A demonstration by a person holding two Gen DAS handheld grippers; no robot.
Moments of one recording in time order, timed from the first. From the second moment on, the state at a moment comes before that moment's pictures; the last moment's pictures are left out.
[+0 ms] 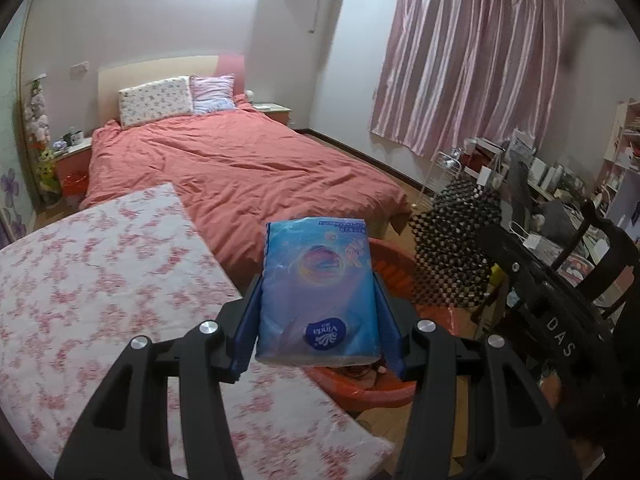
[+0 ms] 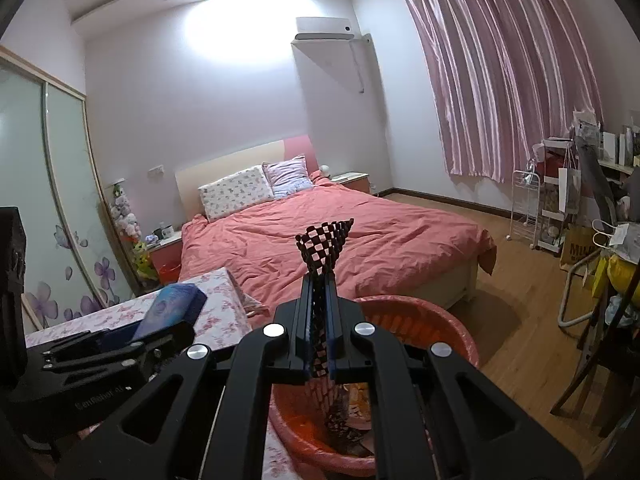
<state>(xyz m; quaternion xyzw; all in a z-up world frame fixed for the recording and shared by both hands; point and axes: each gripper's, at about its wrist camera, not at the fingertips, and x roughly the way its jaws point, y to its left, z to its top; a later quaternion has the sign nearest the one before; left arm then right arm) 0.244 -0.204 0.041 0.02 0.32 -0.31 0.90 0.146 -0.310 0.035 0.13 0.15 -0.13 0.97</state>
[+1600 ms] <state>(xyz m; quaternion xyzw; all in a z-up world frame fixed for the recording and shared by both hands) 0.109 -0.047 0.029 0.02 0.25 -0.10 0.96 0.026 -0.234 0.061 0.07 0.11 -0.20 0.97</state>
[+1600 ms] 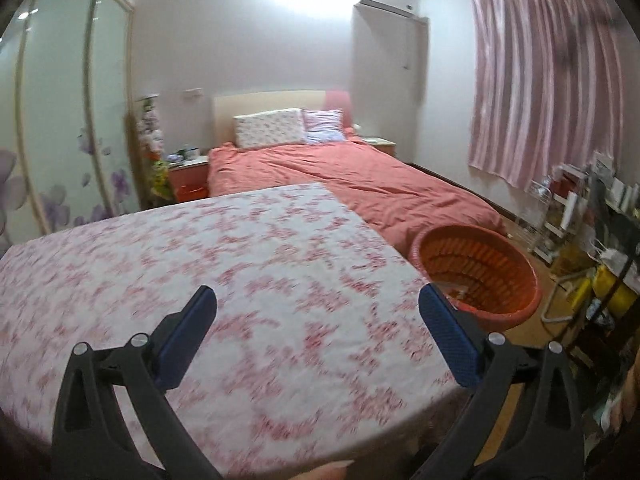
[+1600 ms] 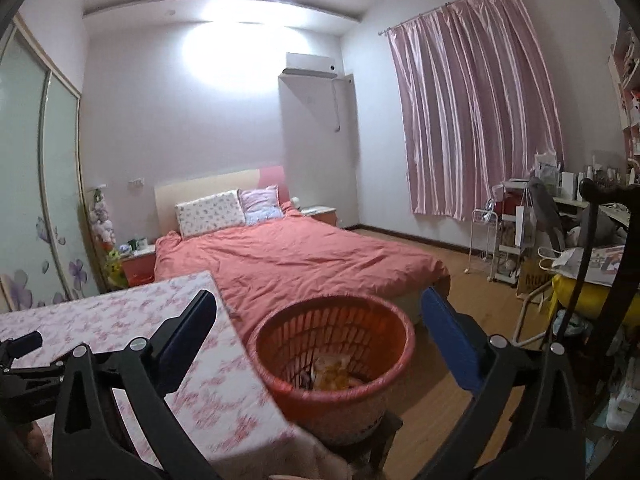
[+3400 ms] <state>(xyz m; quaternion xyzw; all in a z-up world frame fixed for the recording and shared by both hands) 0.020 -0.012 -0.010 -0.03 0.28 -0.01 0.96 -0.007 -0.179 0.011 0.03 0.23 -0.26 0.94</state>
